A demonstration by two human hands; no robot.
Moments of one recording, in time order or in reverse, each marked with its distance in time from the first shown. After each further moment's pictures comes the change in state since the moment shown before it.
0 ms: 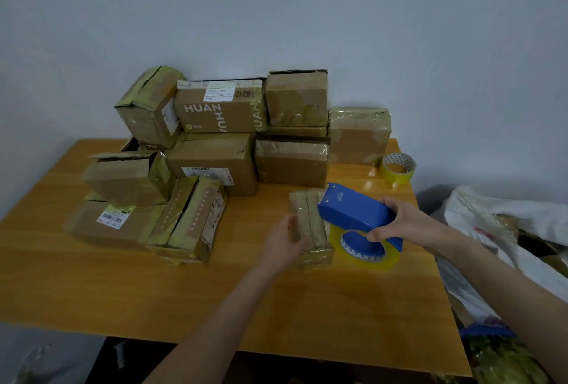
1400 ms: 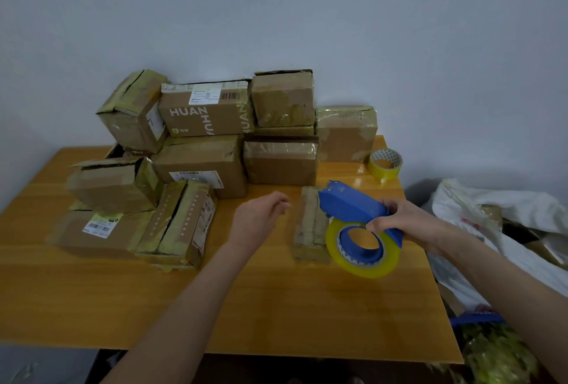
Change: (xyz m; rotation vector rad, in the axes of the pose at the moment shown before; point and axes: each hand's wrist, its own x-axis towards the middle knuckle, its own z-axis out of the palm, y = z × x) left_hand 0.019 0.008 -0.049 0.412 0.317 0.682; right_hand -0.011 0.007 -0.006 0.143 0.052 0.084
